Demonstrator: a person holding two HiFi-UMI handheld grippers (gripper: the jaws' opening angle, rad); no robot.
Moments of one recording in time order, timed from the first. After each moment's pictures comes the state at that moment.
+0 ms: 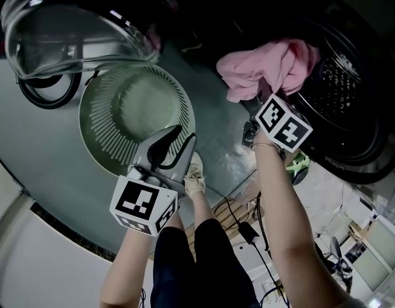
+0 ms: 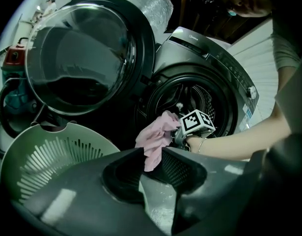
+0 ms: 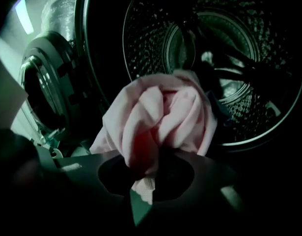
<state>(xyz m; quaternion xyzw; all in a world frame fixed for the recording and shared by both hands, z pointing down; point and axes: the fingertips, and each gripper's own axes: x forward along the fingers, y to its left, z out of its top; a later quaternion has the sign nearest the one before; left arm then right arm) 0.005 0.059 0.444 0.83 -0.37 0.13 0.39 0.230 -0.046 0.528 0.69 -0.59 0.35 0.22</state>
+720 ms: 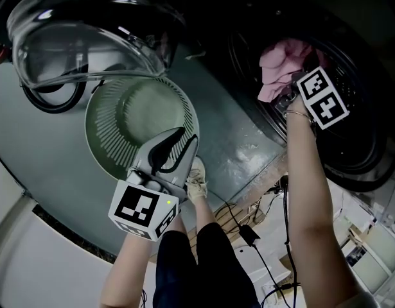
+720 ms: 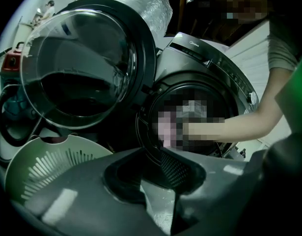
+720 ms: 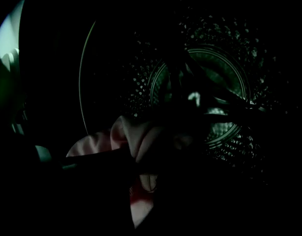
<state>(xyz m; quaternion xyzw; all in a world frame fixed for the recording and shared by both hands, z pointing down) -0.007 0.034 0.424 0.84 -0.38 0.11 0.38 0.316 -0.153 0.436 0.80 -0.55 0.21 0.15</state>
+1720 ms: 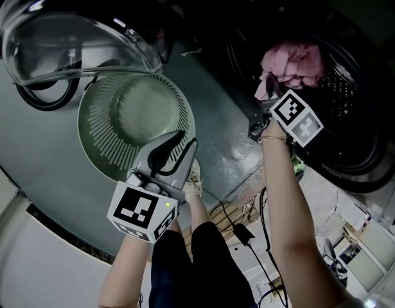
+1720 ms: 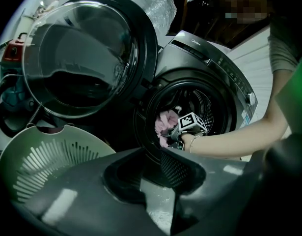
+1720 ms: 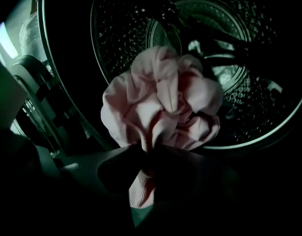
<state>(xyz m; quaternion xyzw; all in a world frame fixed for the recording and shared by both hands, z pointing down) 0.001 0.047 0.436 0.84 -0.36 0.11 0.40 0.251 -0.078 0.529 0.70 -0.57 0.40 0.15</state>
